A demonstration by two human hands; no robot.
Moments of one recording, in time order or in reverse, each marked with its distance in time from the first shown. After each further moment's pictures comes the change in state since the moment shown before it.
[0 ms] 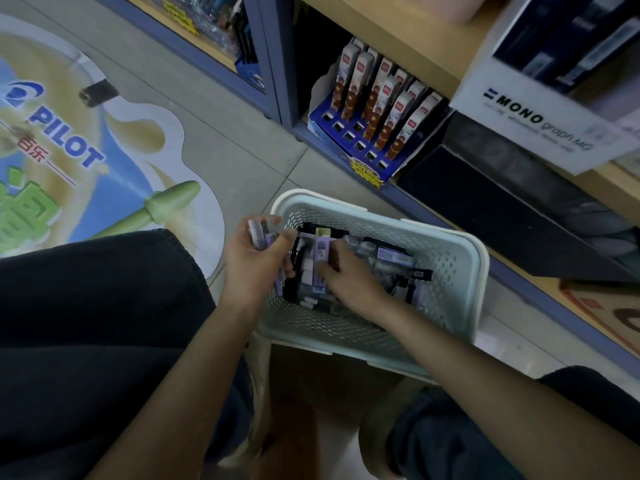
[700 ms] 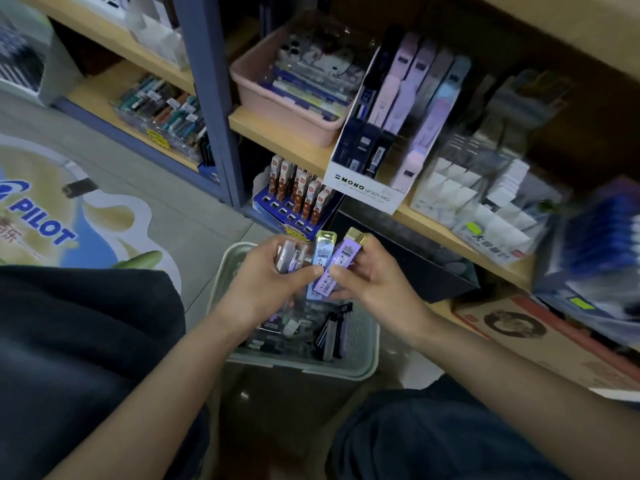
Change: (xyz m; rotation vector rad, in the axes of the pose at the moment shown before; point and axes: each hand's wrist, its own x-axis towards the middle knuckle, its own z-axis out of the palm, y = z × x) left_hand -0.112 0.092 0.034 0.192 -0.424 0.292; right_hand -0.178 -0.087 -0.096 0.303 0.220 -0.337
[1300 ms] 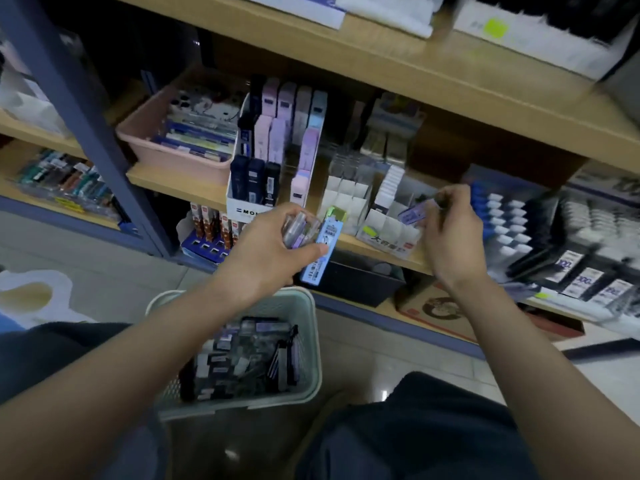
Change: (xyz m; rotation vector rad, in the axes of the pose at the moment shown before) left_hand 0.010 0.095 0.081 0.276 -0.215 0.305; right_hand -0.044 -0.016 -0.173 -0.649 0.943 -0.194
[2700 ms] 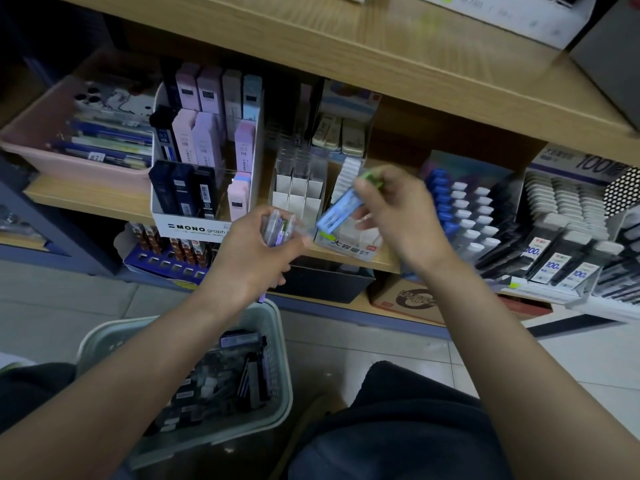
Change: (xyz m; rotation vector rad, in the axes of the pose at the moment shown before) left_hand 0.056 -0.008 0.049 -0.179 0.022 -0.115; right_hand 0.028 -0.022 0.001 0.345 -0.253 0.161
